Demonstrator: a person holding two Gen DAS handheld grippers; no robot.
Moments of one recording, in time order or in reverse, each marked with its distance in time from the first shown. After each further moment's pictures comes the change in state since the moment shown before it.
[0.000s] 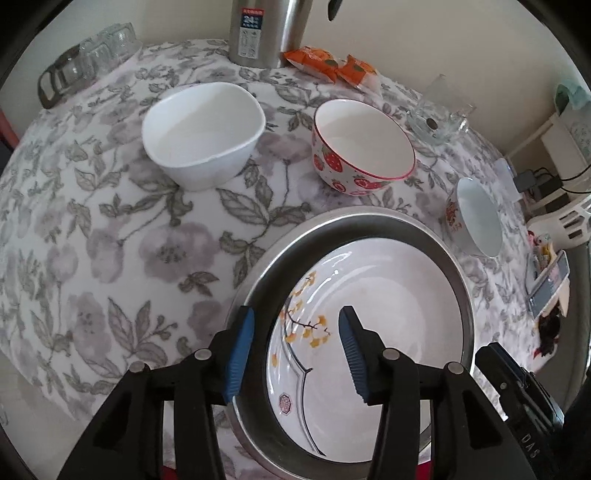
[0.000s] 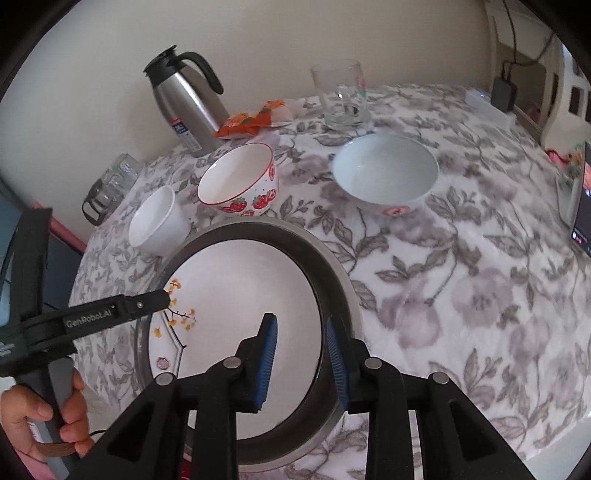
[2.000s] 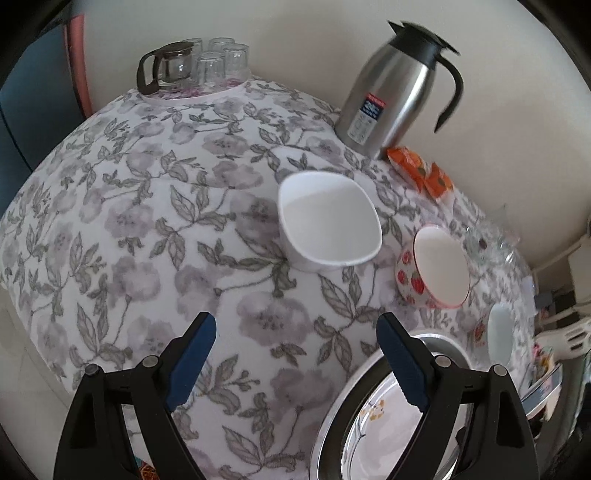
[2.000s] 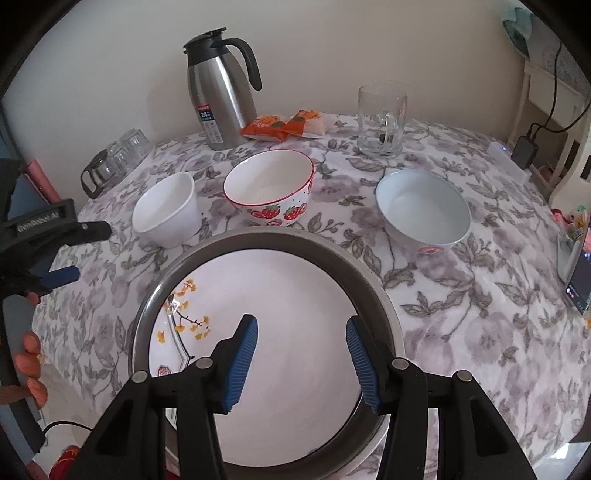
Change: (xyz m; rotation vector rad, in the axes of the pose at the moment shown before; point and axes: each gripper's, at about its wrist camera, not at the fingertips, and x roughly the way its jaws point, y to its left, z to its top) left arm -0.043 0.094 0.024 -0.310 -0.221 0.040; right arm 0.008 0.055 0.004 -0.156 -0.063 -0.096
